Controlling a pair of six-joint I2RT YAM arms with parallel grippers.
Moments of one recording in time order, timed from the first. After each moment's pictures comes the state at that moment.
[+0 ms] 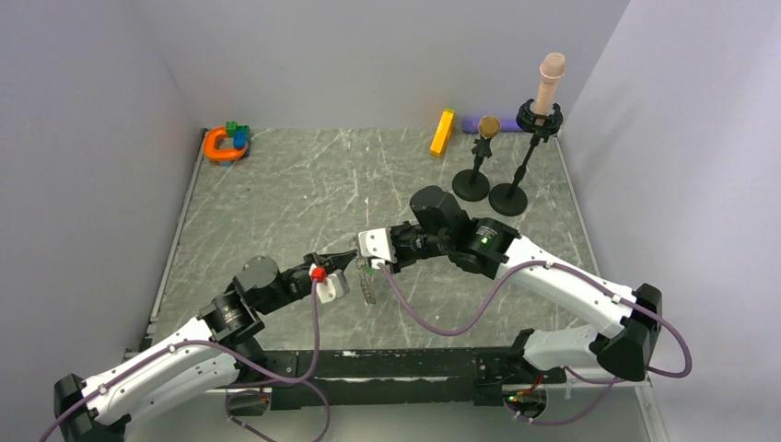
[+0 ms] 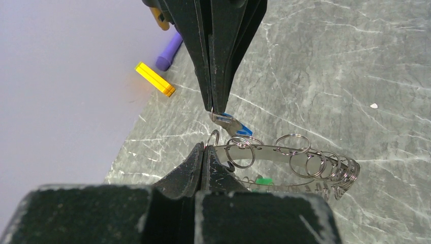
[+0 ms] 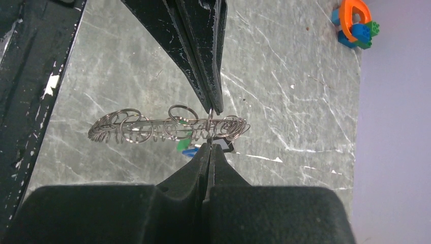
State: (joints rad) left arm -0.89 0.58 0.46 0.09 0.17 0.59; right arm 0.96 1.26 1.18 -0.48 -0.43 -0.84
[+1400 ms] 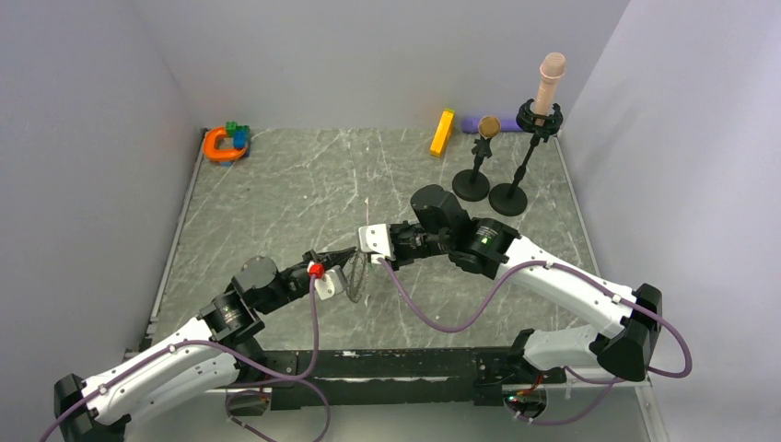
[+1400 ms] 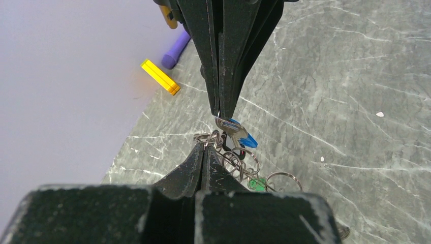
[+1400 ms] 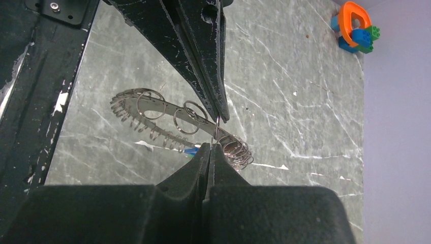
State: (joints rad) left arm -0.89 0.58 0.46 0.12 0.14 0.56; right arm 0.96 1.25 1.17 -0.44 -0.46 -0.77
